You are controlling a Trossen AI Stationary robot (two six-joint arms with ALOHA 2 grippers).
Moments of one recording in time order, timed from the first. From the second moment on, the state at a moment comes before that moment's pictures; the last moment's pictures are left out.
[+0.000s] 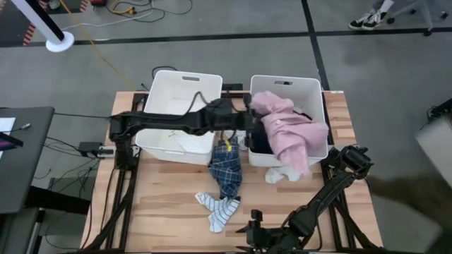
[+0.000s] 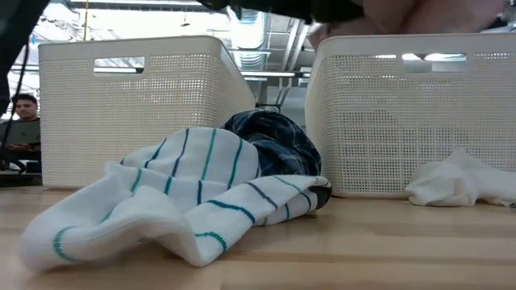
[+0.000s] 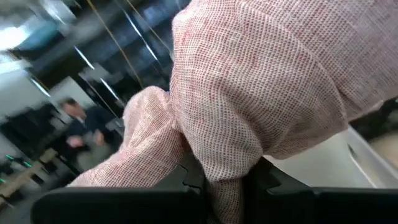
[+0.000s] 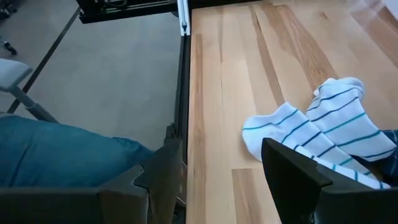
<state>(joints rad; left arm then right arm) 0.13 1.89 1.61 0.30 0.00 0.58 0.82 1.95 1.43 -0.15 0.61 0.62</state>
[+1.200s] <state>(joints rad) 0.22 2.06 1.88 -0.14 -0.02 0.59 0.92 1.69 1.53 -0.48 0.84 0.51</state>
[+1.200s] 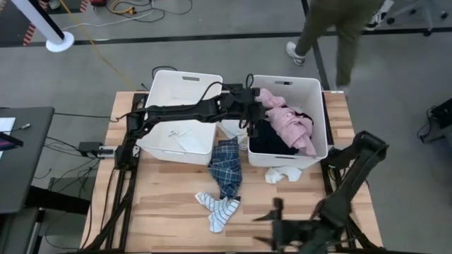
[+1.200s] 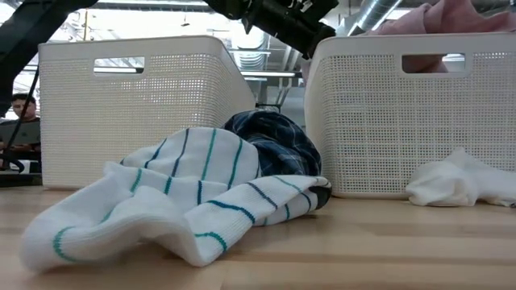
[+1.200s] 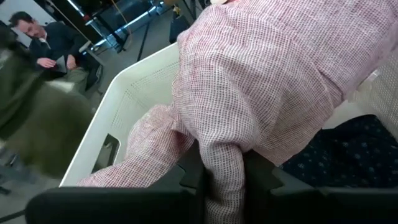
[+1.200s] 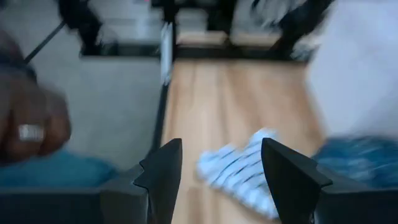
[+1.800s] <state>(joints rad) 0.22 2.06 1.90 -0.18 0.02 0.58 0.89 1.42 1.55 -1.01 1.11 0.75</state>
